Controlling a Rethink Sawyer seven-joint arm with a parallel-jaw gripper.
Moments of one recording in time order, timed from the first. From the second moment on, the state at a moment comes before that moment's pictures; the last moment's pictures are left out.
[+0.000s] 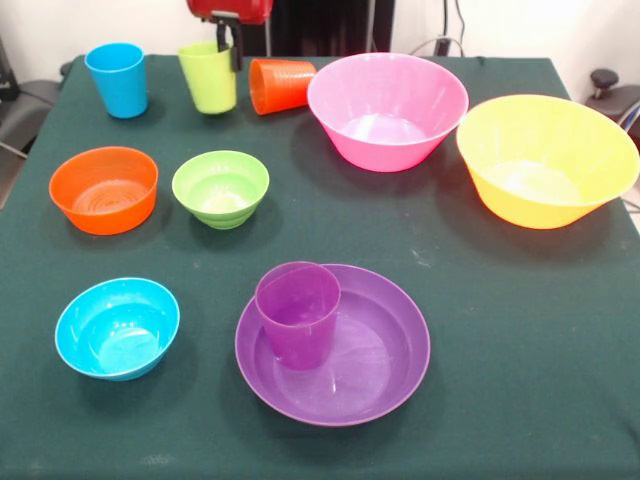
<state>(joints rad) -0.74 -0.67 0.11 2.12 -0.73 0.01 2.08</state>
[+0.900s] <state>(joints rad) -0.76 -0.90 0.29 2.14 -0.54 0.26 2.08</state>
